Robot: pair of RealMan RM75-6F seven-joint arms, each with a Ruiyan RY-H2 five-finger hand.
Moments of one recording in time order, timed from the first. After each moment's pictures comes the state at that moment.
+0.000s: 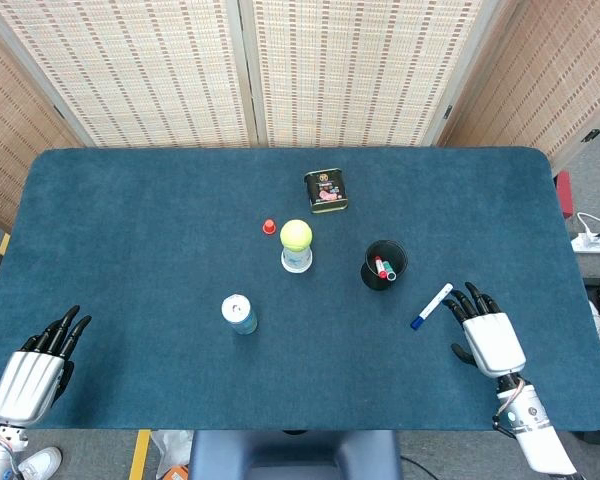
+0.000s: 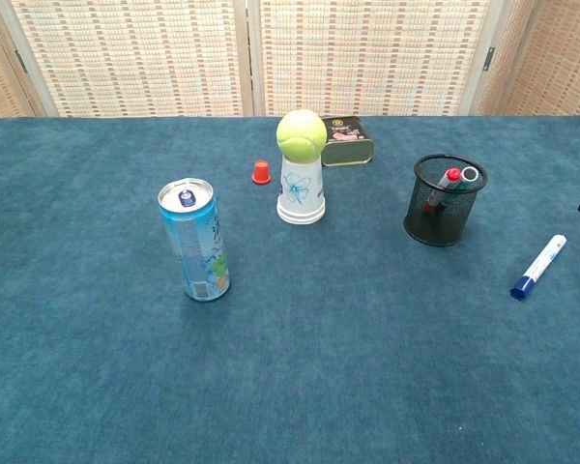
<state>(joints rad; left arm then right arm) -0.09 -1.17 0.03 -1.59 1.66 1.52 0.30 0.23 -1.40 0.02 -1.40 -1.51 1.32 -0.29</state>
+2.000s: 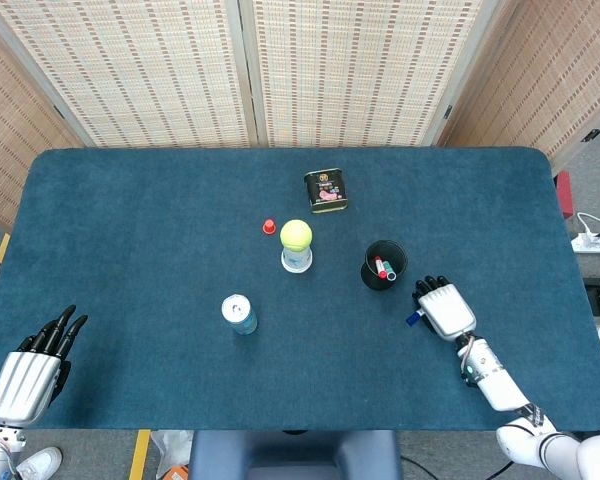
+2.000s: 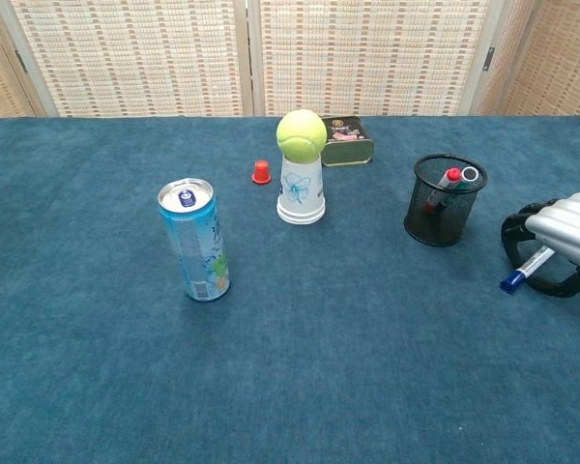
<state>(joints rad) -0.08 -1.16 0.02 -1.60 1.65 1.52 0.30 0.47 -1.69 0.01 -0.81 -1.57 1.09 -0.14</state>
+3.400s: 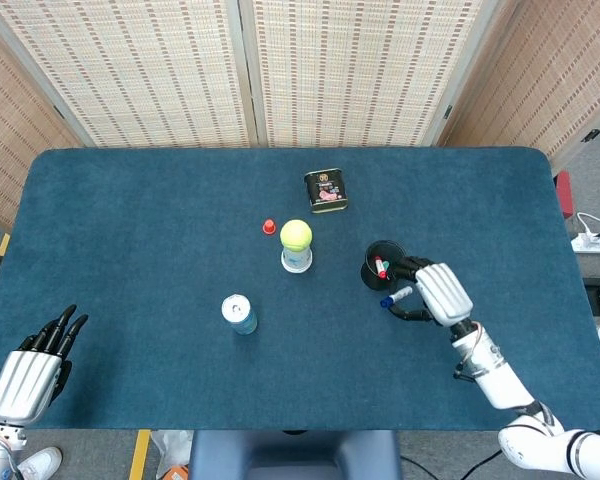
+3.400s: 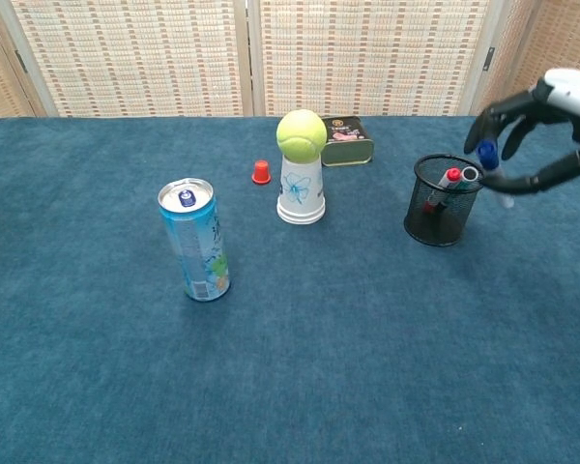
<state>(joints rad) -0.09 -1.17 0.02 -1.60 1.64 1.51 0.30 0.52 -1.39 0.13 -1.43 -1.52 1.19 0.31</state>
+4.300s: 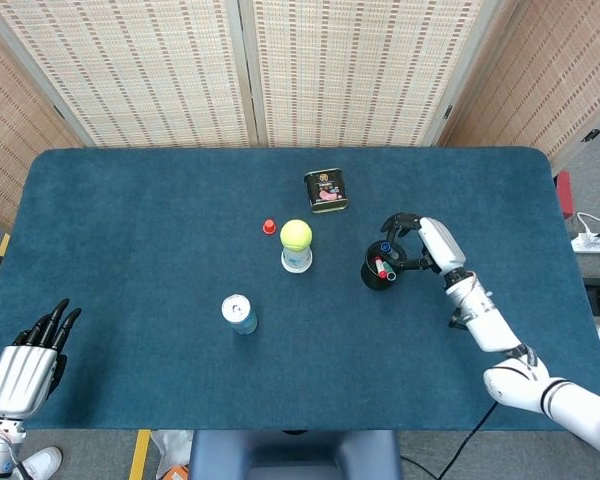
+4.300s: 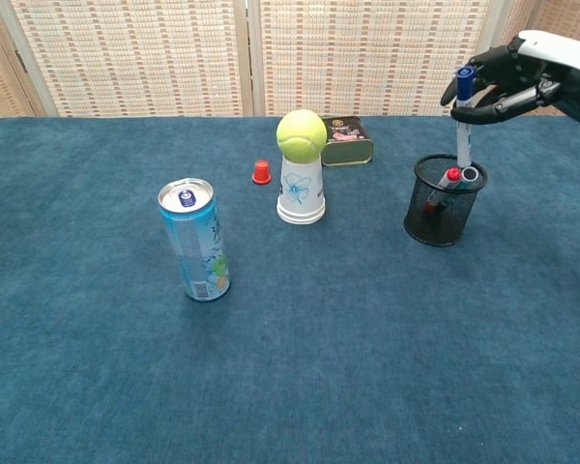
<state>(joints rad) -0.09 -1.18 -0.01 -1.60 1.59 1.50 0.33 0.68 -1.48 0.21 -1.08 -1.46 1.00 0.82</state>
